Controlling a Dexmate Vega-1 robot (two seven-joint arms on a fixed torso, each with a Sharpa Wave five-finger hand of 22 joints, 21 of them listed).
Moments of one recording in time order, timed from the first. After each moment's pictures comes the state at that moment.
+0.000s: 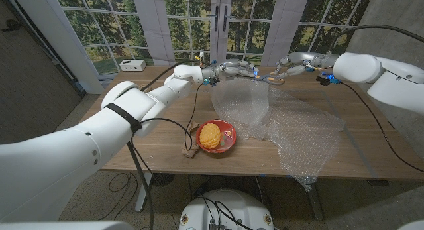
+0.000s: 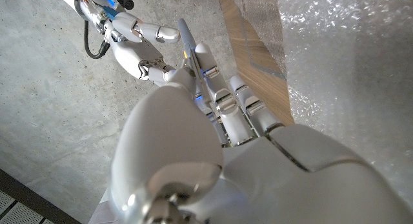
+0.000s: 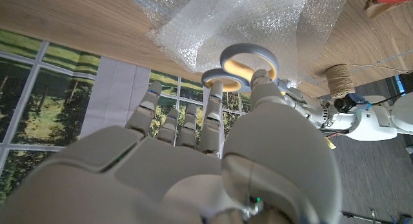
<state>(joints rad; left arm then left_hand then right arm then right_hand) 0.06 0.03 0.64 -0.36 -0.46 -0.40 -0.98 1.43 0.16 0.21 -0.14 0.19 0.80 -0.07 0.55 0.37 0.74 -0.14 0.44 0.93 1.06 -0.18 0.26 0.46 0.49 -0.04 0.26 0.18 -0.74 -1.23 -0.37 -2.06 -0.02 -0.25 0.33 0.84 0.06 0.19 -0.16 0.18 0.60 0.06 0.26 0.30 0.17 0.04 0.21 0.20 0.01 0.03 0.21 0.19 0.24 0.17 0.19 0.17</state>
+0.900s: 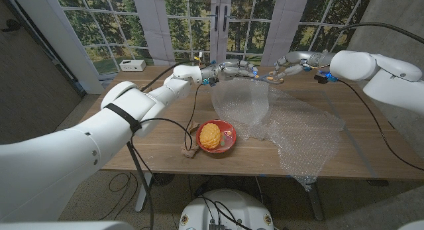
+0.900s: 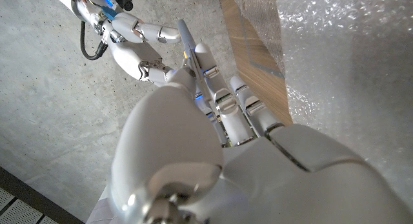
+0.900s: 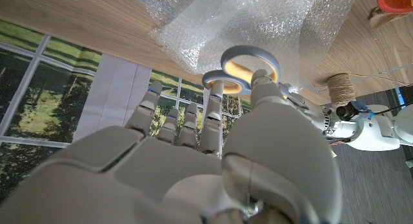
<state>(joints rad) 0.06 0.03 0.64 -0.36 -0.47 -0.40 -0.97 1.43 0.16 0.21 -0.14 0.19 0.81 -0.06 0.55 0.37 0.74 -0.15 0.43 0.93 1.07 -0.18 0.25 0.46 0.49 -0.04 0.25 0.18 -0.69 -1.21 -0.40 -2.06 -0.09 -0.27 0.38 0.84 0.06 0.19 -0.15 0.18 0.61 0.05 0.26 0.31 0.19 0.03 0.21 0.20 0.02 0.03 0.21 0.19 0.26 0.17 0.19 0.17</state>
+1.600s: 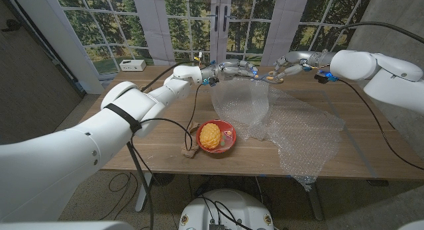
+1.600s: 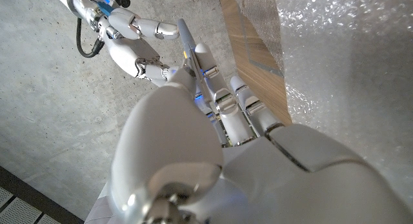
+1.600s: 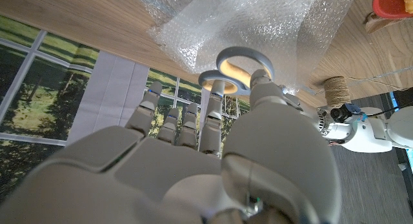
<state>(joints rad) 0.06 0.03 0.64 -0.36 -0.47 -0.40 -0.96 1.43 0.16 0.21 -0.14 0.19 0.81 -0.06 0.55 0.37 0.74 -0.15 0.42 0.93 1.07 -0.18 0.25 0.46 0.49 -0.04 0.25 0.18 -0.69 -1.21 -0.40 -2.06 -0.10 -0.24 0.39 0.84 0.07 0.19 -0.15 0.18 0.63 0.04 0.27 0.32 0.20 0.02 0.21 0.20 0.03 0.02 0.21 0.19 0.26 0.16 0.19 0.17</state>
